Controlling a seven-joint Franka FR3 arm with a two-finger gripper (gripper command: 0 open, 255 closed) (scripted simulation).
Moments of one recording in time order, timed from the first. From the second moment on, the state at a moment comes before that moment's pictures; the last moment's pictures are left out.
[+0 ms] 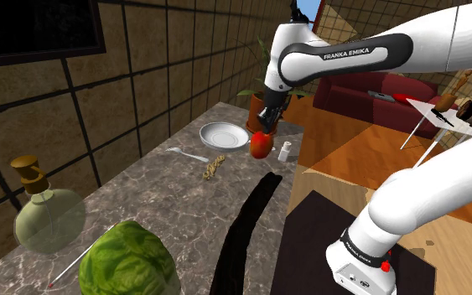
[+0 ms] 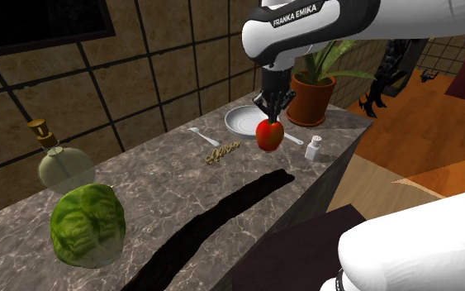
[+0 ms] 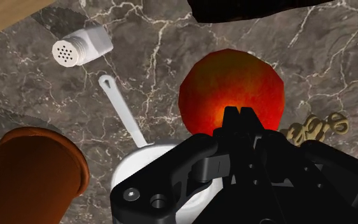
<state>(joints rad) -0.12 -0.38 0.18 -2.33 0.00 1.96 0.09</state>
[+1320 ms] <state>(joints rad) -0.12 -0.31 0.19 -2.46 -0.01 2.16 0.10</state>
